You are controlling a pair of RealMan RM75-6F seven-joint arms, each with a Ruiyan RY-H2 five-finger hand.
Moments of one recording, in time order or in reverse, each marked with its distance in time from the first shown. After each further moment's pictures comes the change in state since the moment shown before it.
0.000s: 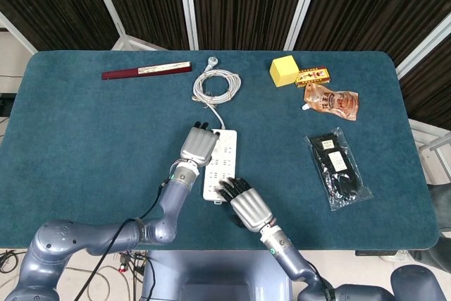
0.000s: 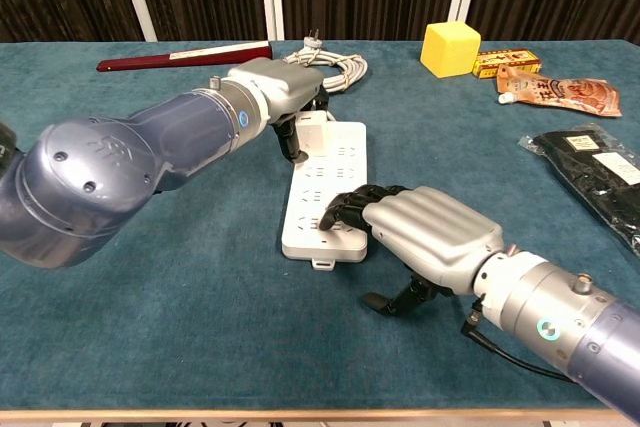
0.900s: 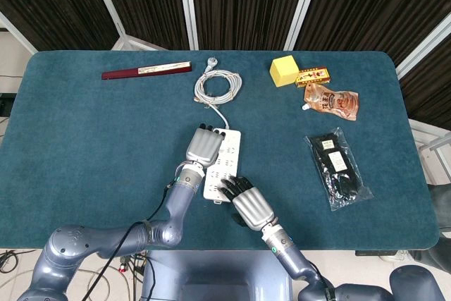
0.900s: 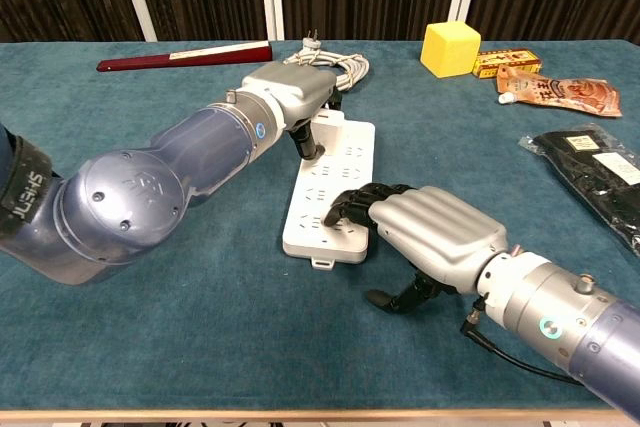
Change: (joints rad) left arm -0.006 -0.083 -0.005 0.099 0.109 0.018 -0.101; right arm -0.002 -0.005 -0.008 0.029 -0.001 0.004 0.034
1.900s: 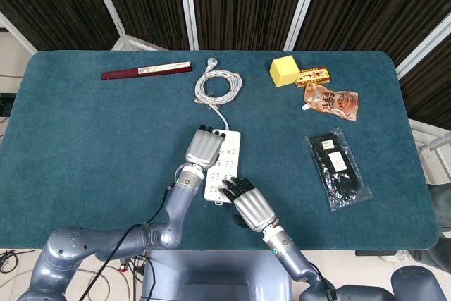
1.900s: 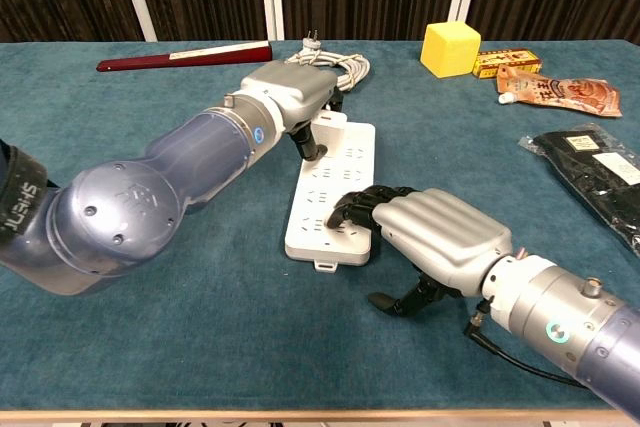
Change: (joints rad) left arm 0.028 0.004 0.000 -0.019 0.027 0.024 0.020; right arm -0.005 0.010 -0.009 -0.016 -0.001 0.005 0.002
